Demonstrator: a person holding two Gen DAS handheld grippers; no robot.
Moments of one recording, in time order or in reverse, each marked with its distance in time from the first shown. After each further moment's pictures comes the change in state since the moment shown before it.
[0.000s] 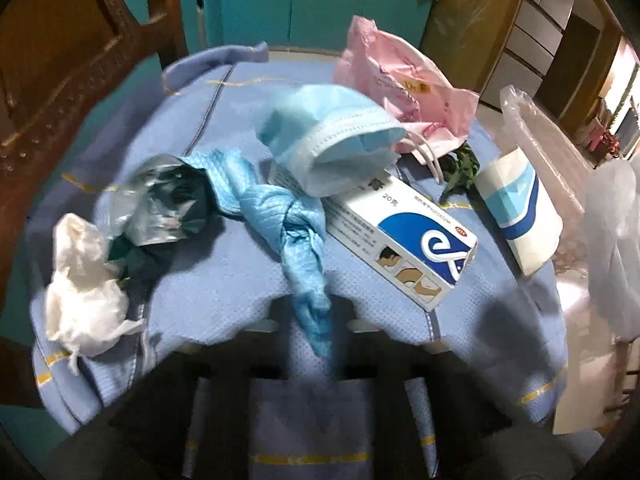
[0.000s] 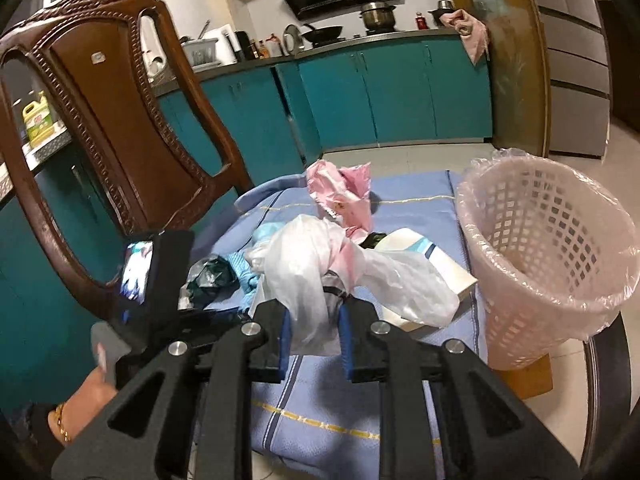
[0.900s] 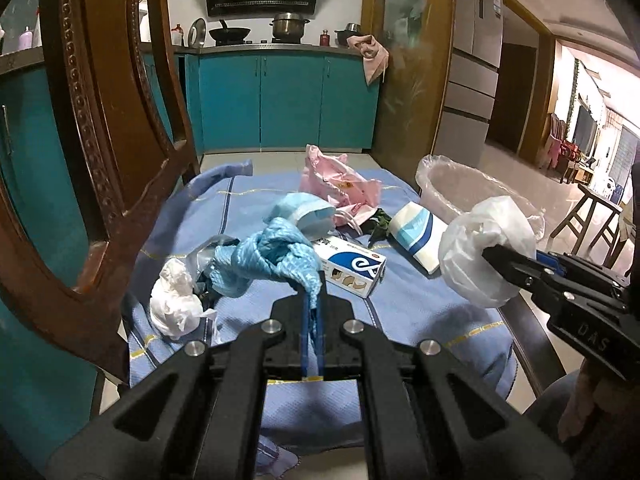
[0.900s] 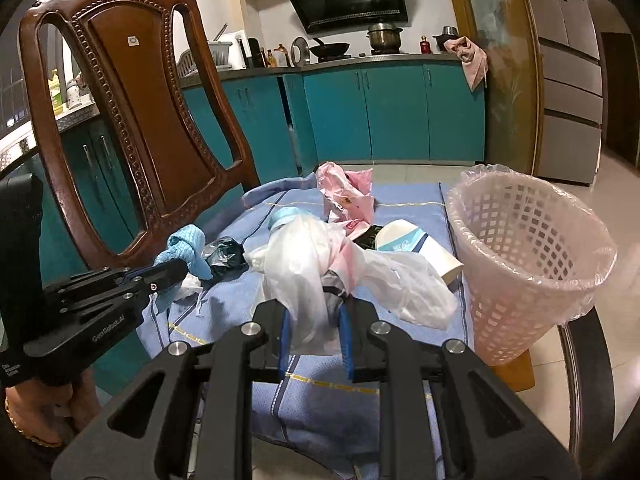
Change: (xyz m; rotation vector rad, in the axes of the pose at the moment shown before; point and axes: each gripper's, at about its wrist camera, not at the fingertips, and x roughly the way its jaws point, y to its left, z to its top) left arm -0.140 0.000 -0.057 0.135 -0.376 -0.050; right arm -0.036 0.024 -0.031 -0.066 -0.061 -0.058
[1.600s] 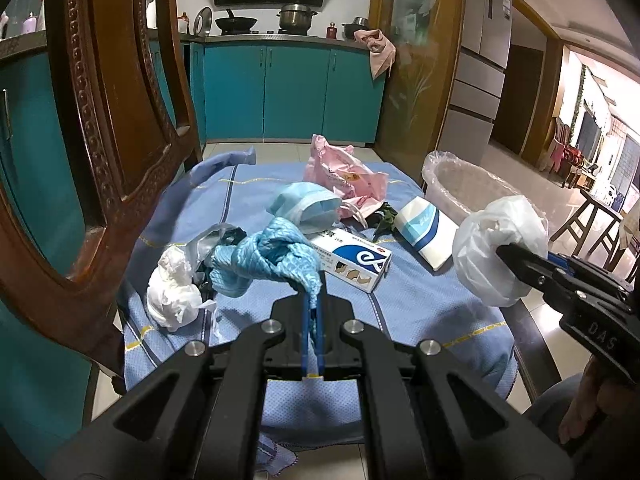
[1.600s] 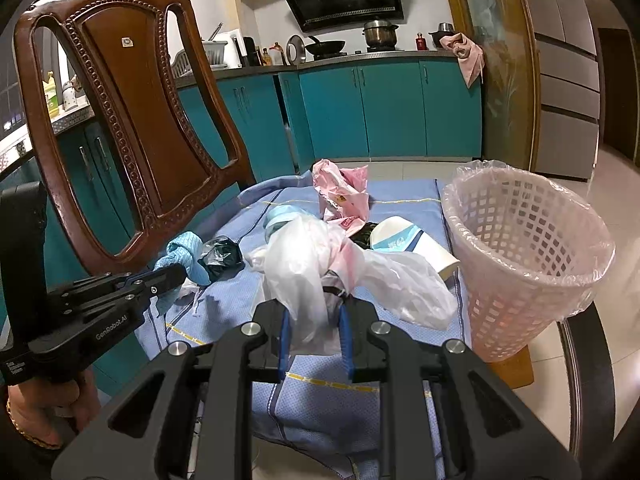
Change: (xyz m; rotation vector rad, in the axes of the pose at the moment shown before) left arm 0.007 0.004 -0.003 -0.031 0.034 -0.001; right arm 0.003 -0.001 0.000 0.012 0.010 -0.009
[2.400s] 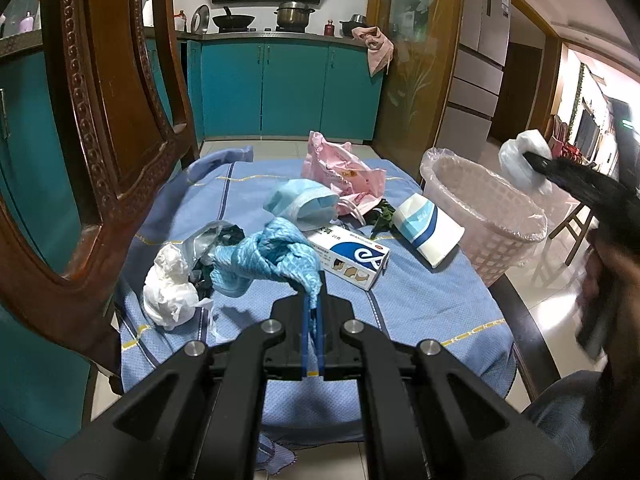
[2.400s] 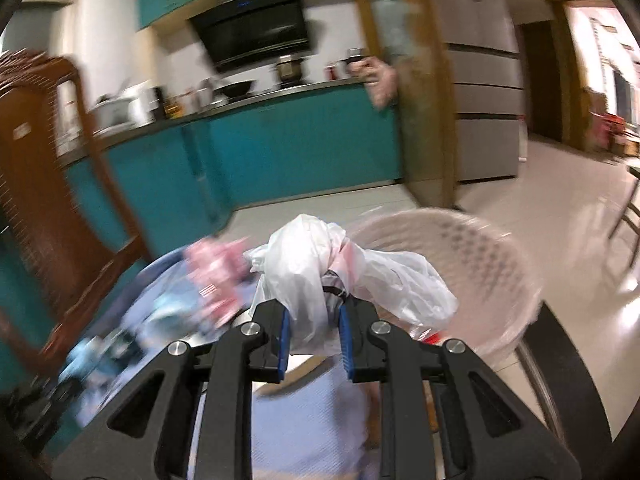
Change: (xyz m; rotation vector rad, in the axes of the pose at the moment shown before) left arm -0.001 -0.002 -0.001 0.005 0.008 -0.007; right arm 0.009 -0.124 0.063 0.204 -0.149 -0.320
